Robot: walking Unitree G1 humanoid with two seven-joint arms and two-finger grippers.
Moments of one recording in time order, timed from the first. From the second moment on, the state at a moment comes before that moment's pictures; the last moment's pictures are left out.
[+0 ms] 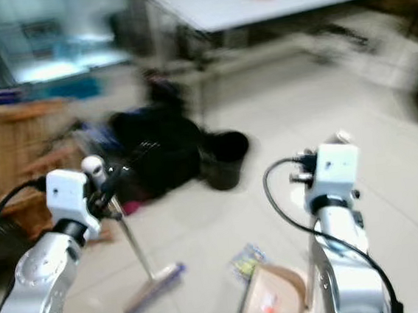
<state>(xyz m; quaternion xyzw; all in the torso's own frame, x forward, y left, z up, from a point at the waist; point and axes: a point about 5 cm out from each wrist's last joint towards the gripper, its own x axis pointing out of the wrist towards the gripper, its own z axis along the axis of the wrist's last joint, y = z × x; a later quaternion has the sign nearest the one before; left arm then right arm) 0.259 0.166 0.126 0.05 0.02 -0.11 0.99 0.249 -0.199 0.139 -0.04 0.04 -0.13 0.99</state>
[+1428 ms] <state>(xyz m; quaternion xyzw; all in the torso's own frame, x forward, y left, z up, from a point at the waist) 0.260 0.173 0.129 0.08 0.01 -0.13 0.99 0.243 -0.191 0.126 -0.03 0.08 -0.12 0.99</state>
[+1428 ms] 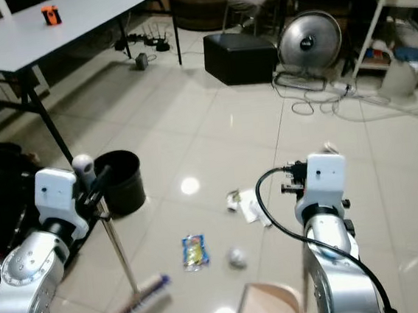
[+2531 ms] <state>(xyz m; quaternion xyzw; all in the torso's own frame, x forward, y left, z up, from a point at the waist) 0.267 0.178 0.169 0.06 -0.05 -0.10 0.99 0.297 -0.187 0.125 -0.06 -0.03 -0.02 1.00</state>
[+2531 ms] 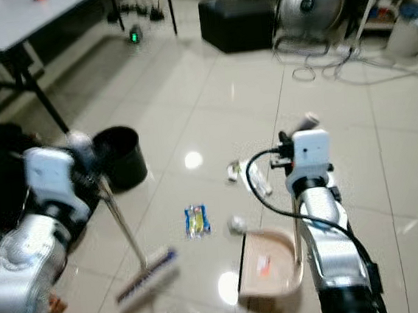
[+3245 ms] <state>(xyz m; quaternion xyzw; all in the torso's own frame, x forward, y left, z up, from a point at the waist) 0.243 0.229 0.215 0.09 -0.09 0.00 0.99 0.320 -0.173 0.107 -0.07 -0.08 0.01 0.99</state>
